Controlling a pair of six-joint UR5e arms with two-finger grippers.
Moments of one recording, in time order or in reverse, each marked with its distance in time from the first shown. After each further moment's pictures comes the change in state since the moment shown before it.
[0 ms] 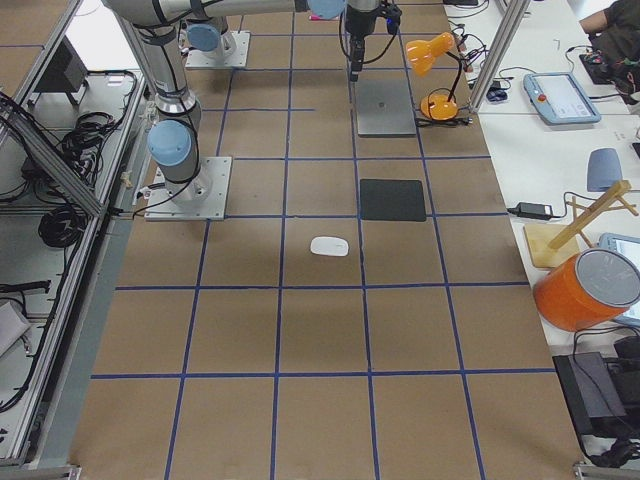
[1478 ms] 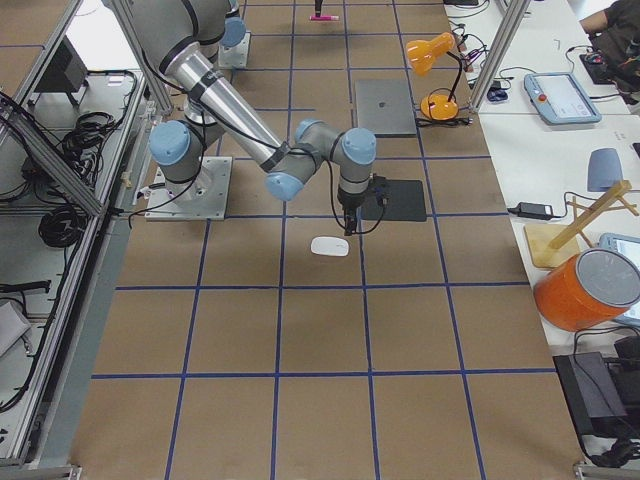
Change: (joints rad) left arm 0.613 -0.157 -0.640 0.841 0.061 0.833; right arm -0.645 0.150 0.595 -0.809 -0.004 -0.678
